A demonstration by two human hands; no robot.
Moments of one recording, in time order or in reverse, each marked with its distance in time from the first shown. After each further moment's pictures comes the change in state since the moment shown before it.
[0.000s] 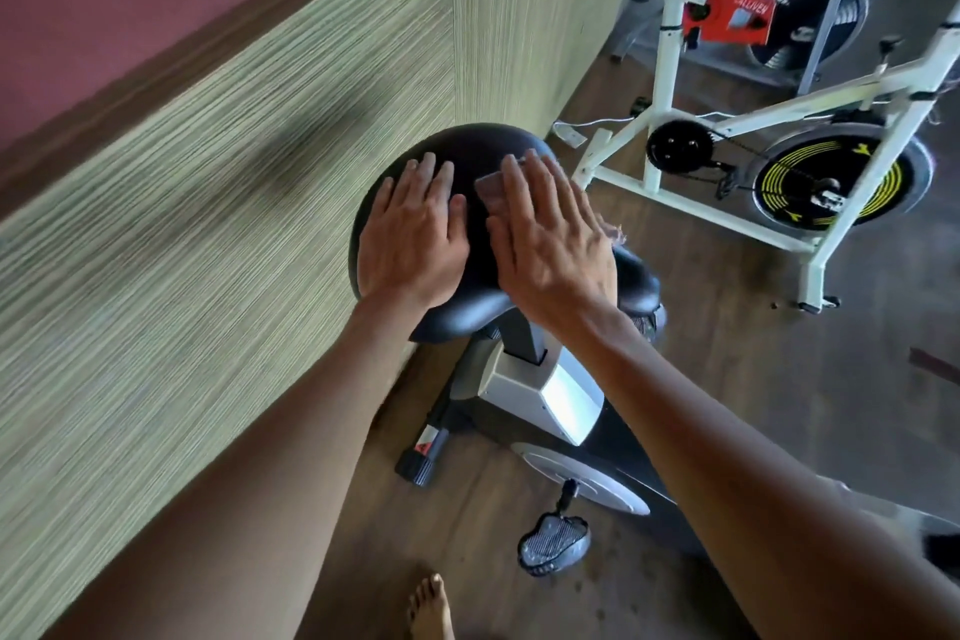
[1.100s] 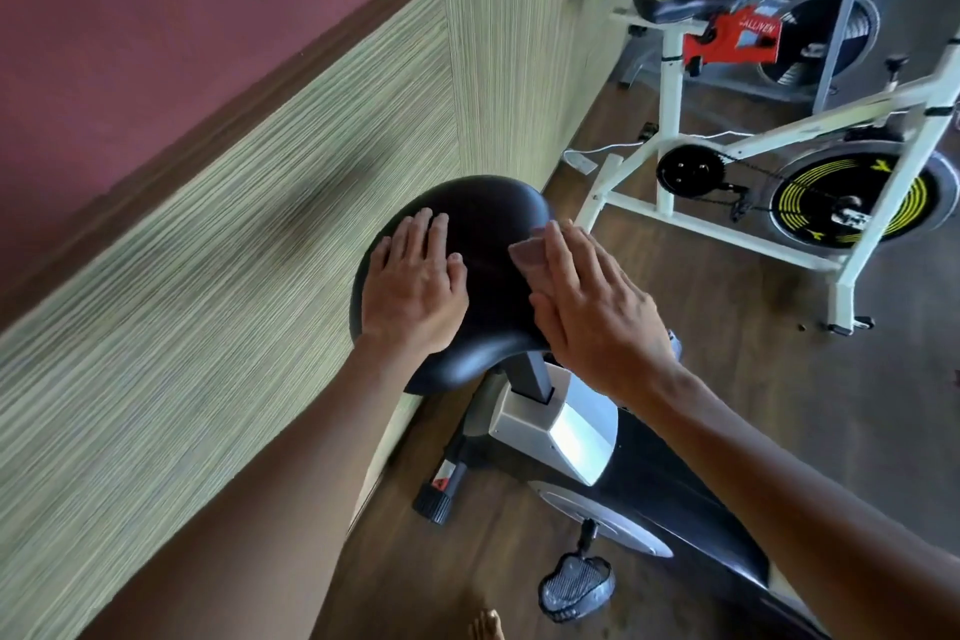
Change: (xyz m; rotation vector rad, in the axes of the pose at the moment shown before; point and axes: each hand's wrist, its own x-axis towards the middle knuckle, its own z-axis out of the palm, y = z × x) left_hand 0.005 0.012 -0.012 0.080 -0.155 -0.060; right_hand -0.024 0.048 -0.029 0.039 -0.081 -0.059
